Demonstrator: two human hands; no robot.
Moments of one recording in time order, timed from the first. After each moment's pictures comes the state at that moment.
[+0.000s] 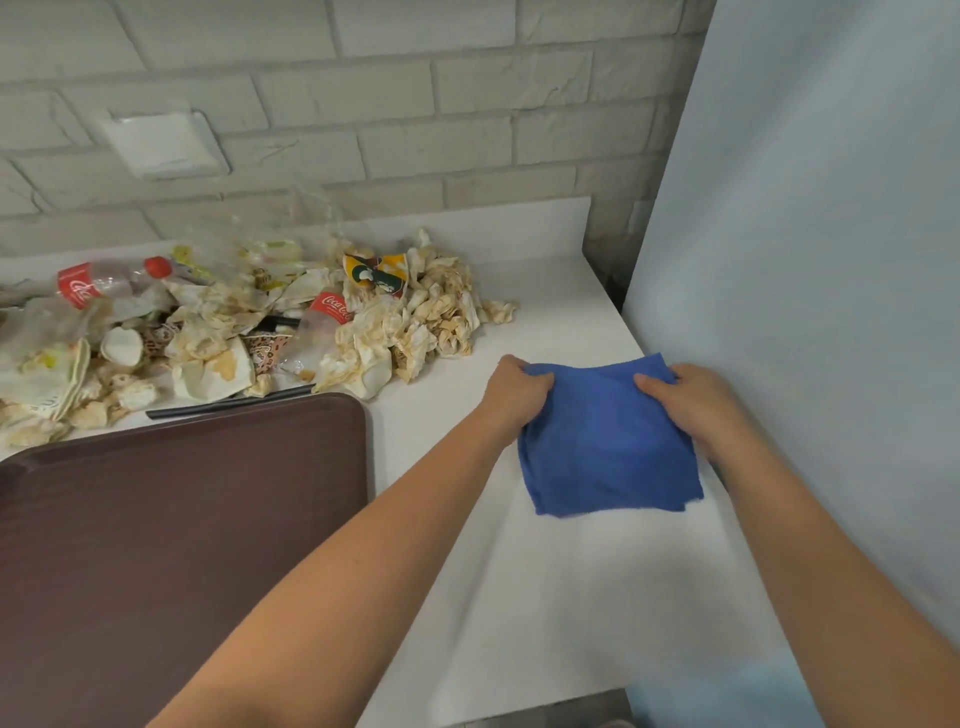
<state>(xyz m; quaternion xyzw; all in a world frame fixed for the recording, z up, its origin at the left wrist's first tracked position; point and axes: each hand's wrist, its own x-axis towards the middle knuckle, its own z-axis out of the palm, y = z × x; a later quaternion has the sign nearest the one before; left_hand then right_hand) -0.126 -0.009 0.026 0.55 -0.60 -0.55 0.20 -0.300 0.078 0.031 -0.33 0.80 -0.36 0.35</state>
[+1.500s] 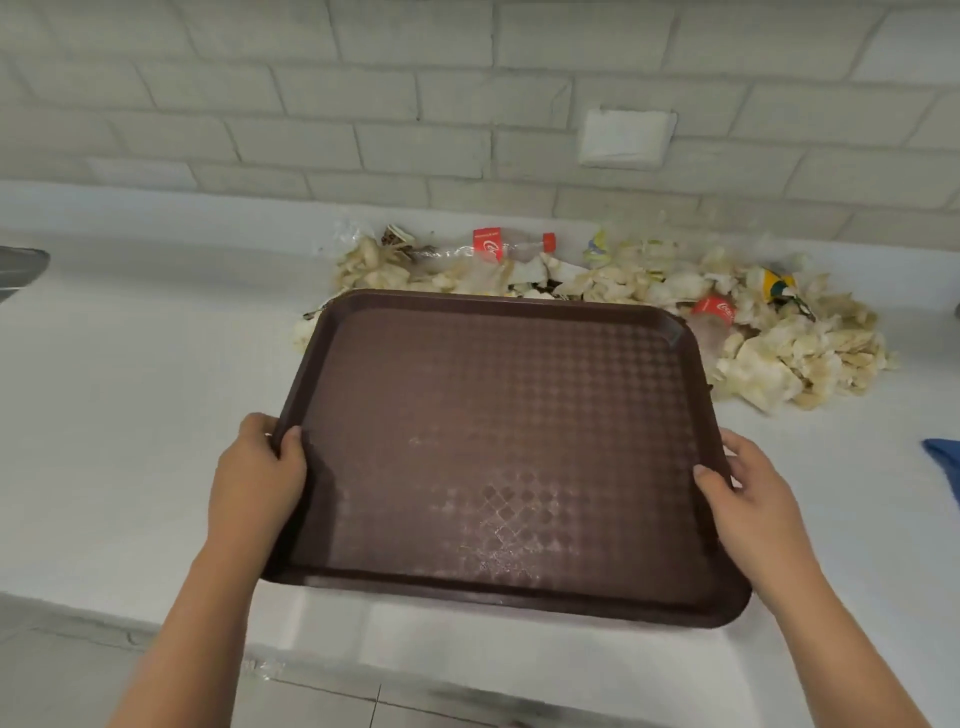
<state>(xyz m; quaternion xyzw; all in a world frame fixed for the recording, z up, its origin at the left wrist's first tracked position) 0.534 0.015 0.034 0.78 -0.50 -0.14 0.34 0.156 0.065 0.037 -0.45 0.74 -0.41 0.30</state>
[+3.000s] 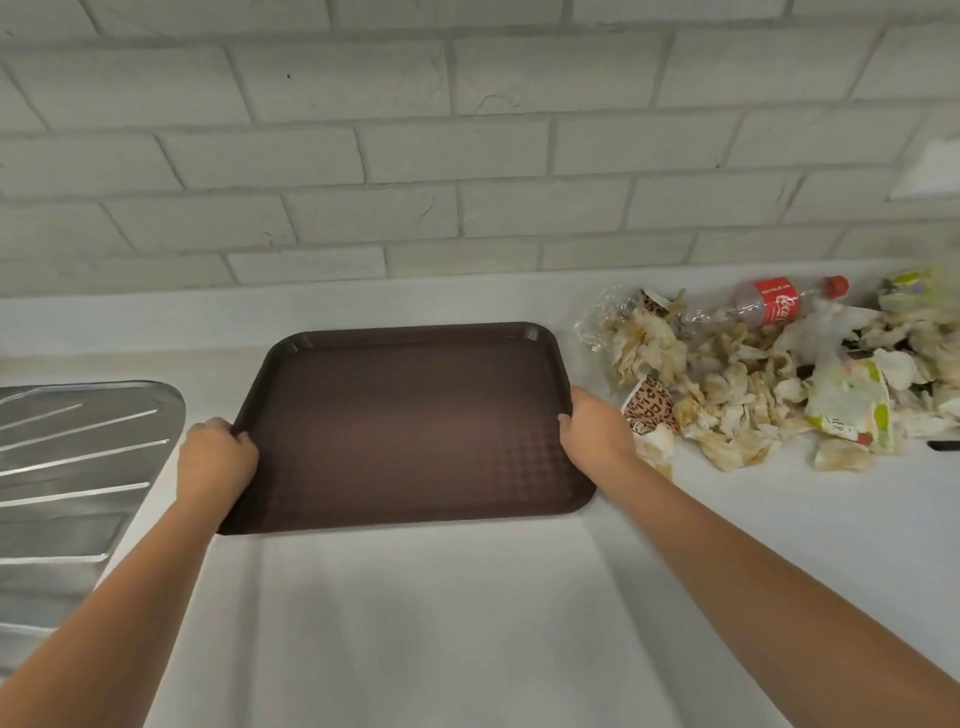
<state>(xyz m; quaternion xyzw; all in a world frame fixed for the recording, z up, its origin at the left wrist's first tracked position) 1.045 -0.333 -0.010 0.81 -0.55 -0.10 0.18 0.662 -0.273 -0.011 -0.58 0.80 -0.13 0.11</state>
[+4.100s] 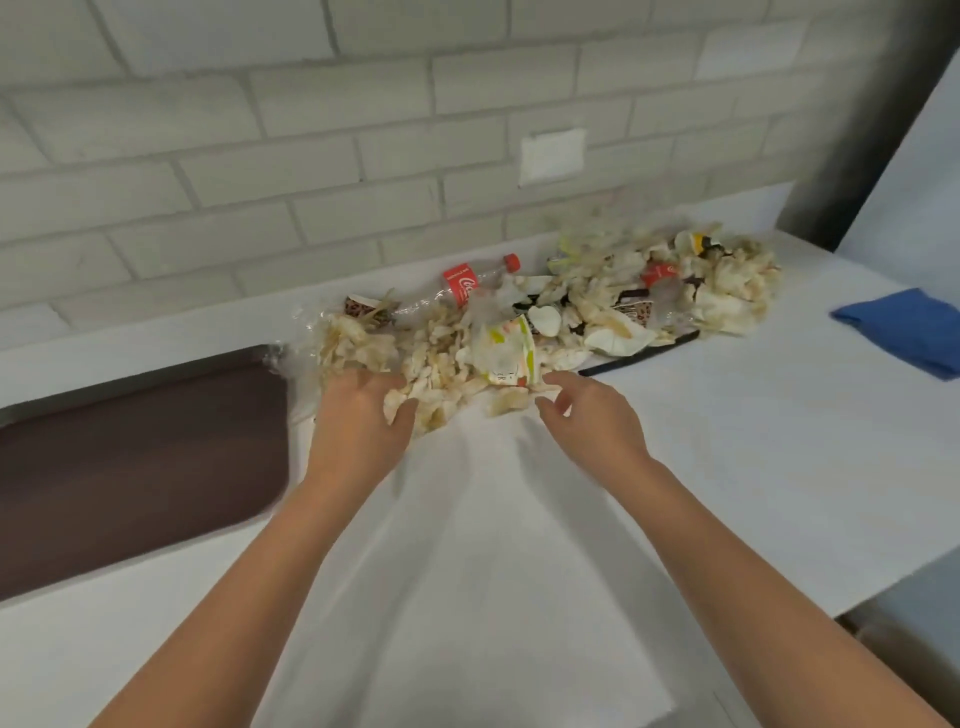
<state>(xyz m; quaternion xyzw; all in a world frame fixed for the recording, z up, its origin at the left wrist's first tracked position) 0.611 -0.158 0.059 0.48 -0.83 -0.11 0.27 0.402 -0.054 0.047 -0.49 0.82 -0.28 0.09</state>
